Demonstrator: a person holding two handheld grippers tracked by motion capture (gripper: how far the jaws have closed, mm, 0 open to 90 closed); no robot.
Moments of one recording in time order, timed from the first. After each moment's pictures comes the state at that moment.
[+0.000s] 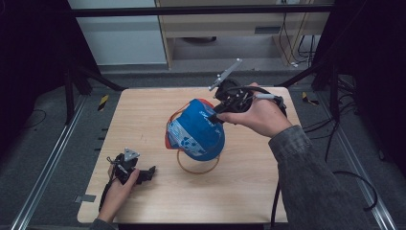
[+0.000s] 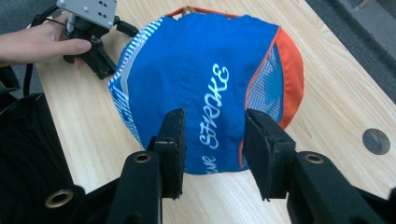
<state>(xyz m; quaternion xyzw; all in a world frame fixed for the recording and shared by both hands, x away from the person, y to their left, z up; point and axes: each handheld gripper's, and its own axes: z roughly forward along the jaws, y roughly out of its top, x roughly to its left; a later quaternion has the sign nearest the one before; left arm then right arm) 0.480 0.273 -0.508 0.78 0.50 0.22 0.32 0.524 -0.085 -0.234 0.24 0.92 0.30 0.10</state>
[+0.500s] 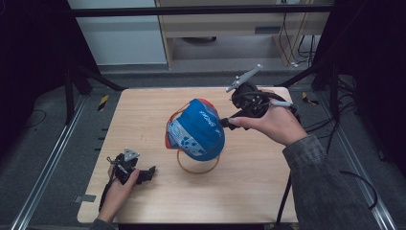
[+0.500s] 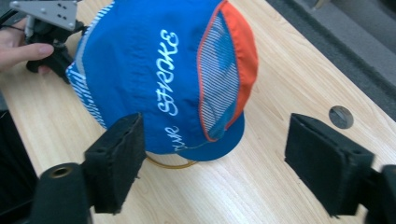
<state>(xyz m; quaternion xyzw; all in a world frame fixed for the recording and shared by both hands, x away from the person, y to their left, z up) 0.480 0.273 -0.509 0.78 0.50 0.22 0.32 0.517 -0.118 -0.245 0.28 0.89 0.32 0.14</state>
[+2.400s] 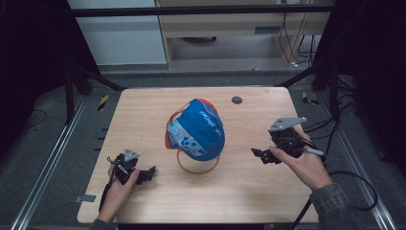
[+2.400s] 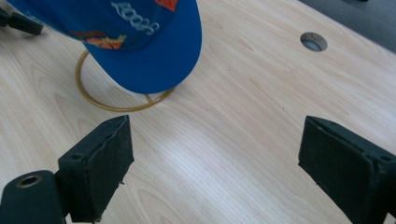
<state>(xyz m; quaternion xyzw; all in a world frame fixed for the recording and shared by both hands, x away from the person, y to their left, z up) 0.480 0.273 -0.509 0.78 0.50 0.22 0.32 0.474 -0.217 -0.359 0.35 0.85 0.35 0.19</state>
